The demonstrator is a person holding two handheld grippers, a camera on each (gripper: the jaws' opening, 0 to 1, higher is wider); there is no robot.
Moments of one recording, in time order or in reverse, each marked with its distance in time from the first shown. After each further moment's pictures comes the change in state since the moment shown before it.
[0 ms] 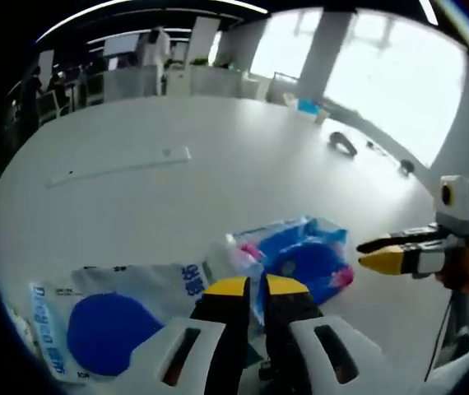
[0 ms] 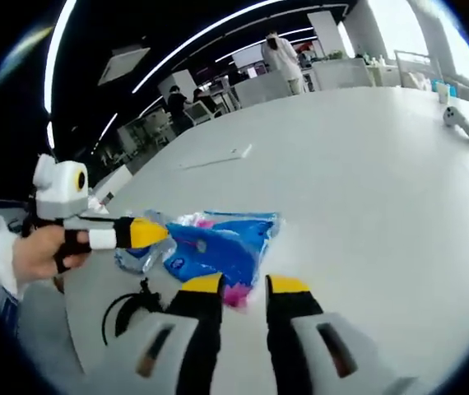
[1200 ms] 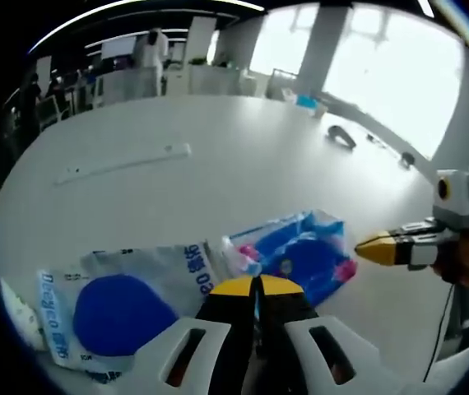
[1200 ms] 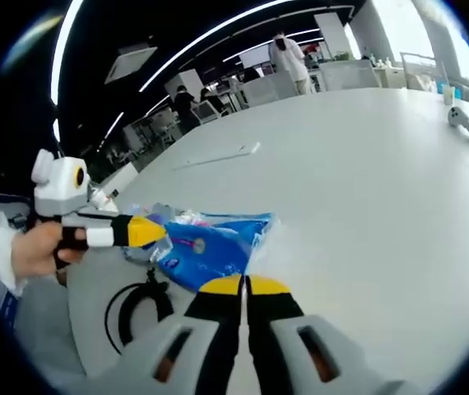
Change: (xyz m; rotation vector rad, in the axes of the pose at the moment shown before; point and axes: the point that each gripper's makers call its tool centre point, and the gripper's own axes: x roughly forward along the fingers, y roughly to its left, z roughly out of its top) left arm -0.015 -0.002 -0.012 0.034 0.010 0.016; right arm -0.004 0.008 -0.010 -0.020 -0.010 0.023
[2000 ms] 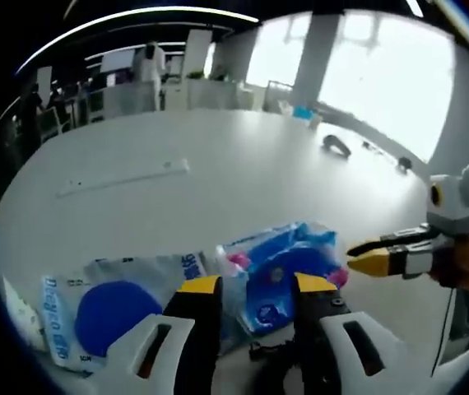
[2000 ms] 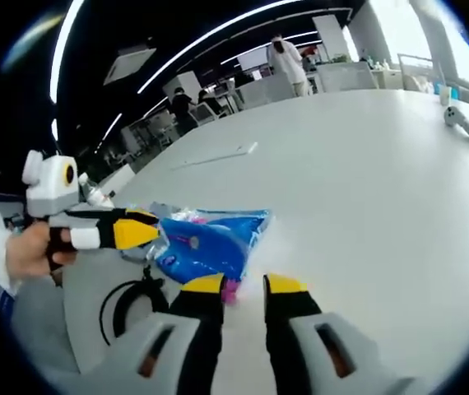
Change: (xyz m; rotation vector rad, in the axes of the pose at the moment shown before) left arm -0.011 -0.011 0.012 0.032 -0.110 0.001; right arm -0.005 -0.003 -0.003 -0.017 -0.030 -0.035
